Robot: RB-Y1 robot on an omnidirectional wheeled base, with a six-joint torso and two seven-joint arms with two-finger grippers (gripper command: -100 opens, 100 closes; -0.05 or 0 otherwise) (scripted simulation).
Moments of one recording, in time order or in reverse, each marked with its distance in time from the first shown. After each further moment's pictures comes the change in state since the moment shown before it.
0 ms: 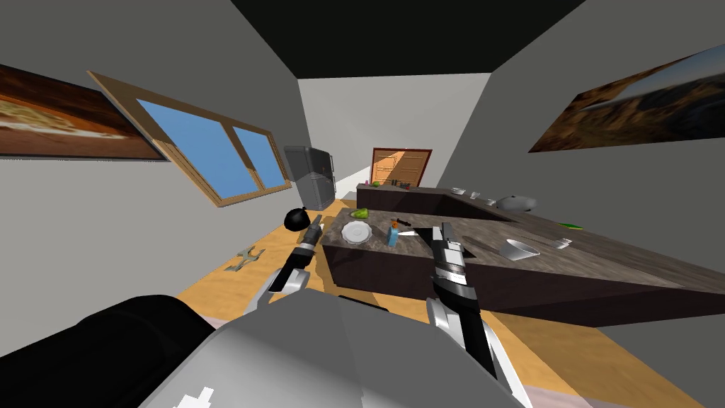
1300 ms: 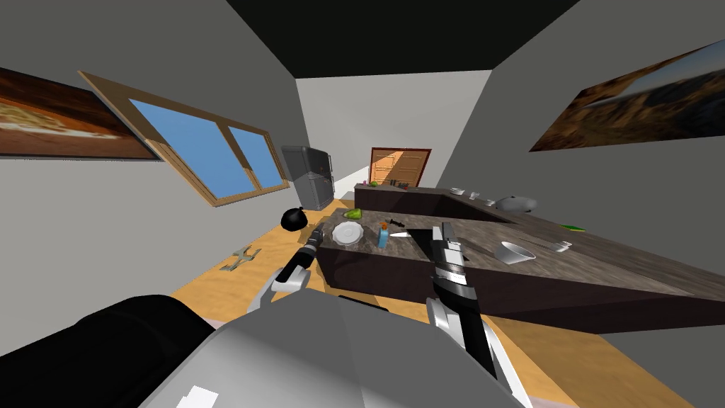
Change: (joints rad) left arm -0.024 -0.007 0.015 0.043 0.037 0.320 -0.005; right arm 0.000 0.000 0.000 0.000 0.000 0.000 0.000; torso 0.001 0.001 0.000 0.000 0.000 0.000
